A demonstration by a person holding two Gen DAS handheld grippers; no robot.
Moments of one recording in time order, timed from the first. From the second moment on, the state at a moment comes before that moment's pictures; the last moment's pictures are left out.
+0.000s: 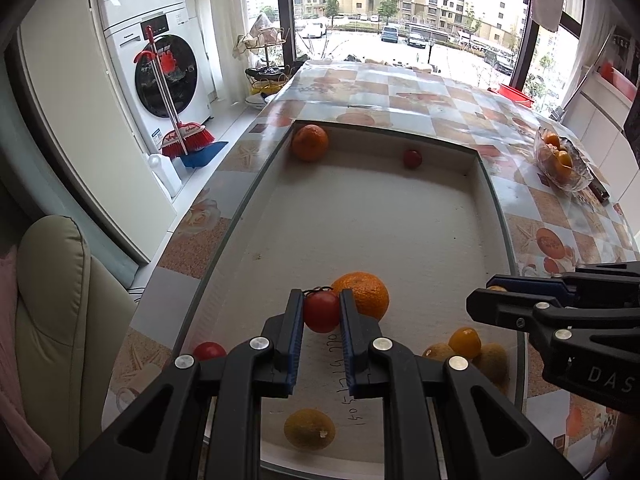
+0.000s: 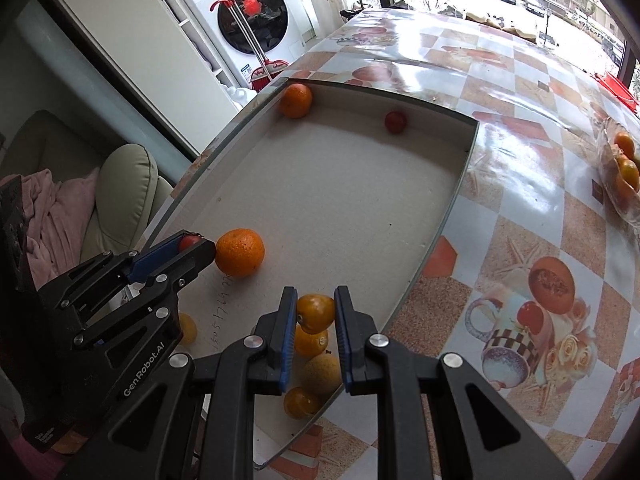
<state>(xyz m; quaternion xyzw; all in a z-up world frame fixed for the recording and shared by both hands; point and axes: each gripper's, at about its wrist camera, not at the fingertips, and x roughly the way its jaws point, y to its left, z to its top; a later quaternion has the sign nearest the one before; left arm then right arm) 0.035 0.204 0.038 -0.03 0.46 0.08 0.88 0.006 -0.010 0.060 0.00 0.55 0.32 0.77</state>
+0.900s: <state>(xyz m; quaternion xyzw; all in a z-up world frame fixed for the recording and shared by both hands) 0.097 0.194 0.028 -0.02 0.49 0.08 0.87 0.045 -0.017 0.065 0.00 0.55 0.30 0.78</state>
